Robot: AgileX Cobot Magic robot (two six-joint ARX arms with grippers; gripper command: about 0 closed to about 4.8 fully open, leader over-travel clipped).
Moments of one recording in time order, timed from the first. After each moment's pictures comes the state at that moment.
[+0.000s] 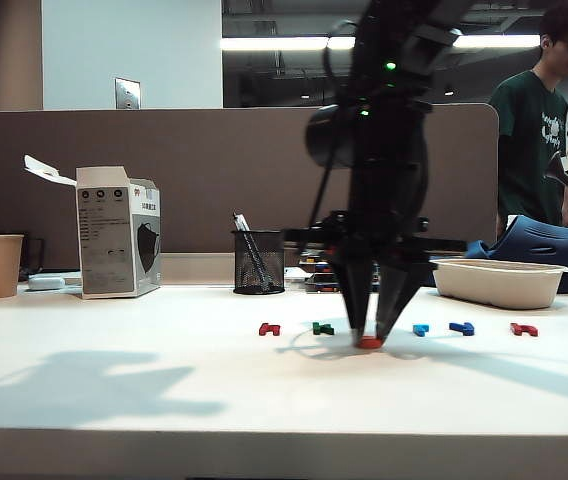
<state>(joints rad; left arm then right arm) -0.91 1.22 1.48 -0.90 -0.22 -0.74 0.54 2.12 1.63 -0.99 -0.06 0.28</state>
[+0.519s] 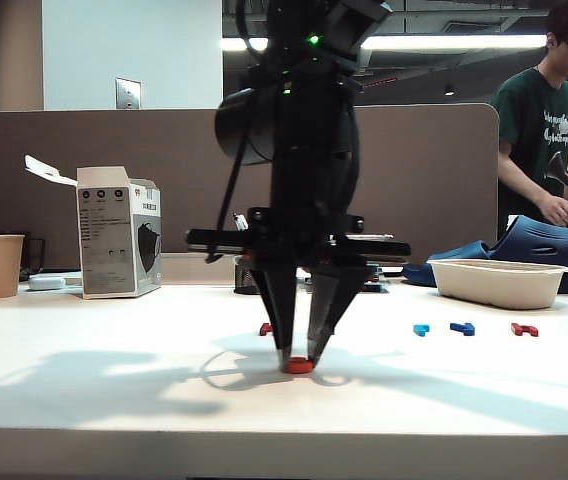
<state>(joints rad) -0.91 1.22 1.48 -0.90 -0.22 -0.74 0.75 2.12 1.63 -1.03 -0.07 0.43</state>
